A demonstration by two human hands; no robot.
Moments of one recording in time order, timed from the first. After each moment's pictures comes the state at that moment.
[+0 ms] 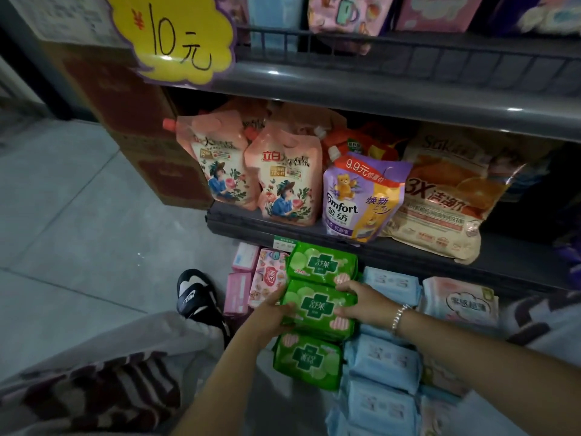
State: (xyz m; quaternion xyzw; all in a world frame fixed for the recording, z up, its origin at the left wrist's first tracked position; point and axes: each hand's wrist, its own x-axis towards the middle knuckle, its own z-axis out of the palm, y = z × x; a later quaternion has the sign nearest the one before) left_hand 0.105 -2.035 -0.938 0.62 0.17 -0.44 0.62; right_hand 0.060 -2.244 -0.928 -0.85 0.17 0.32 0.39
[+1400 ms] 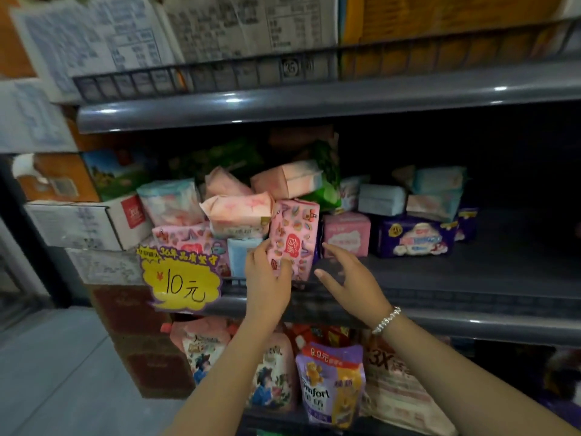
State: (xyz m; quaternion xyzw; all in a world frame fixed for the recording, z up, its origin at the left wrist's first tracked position) left_hand 0.241 -2.161 -0.613 0.82 -0.20 0.16 0.51; right_hand 0.170 -2.309 -0.616 -0.90 0.03 -0.24 0.36
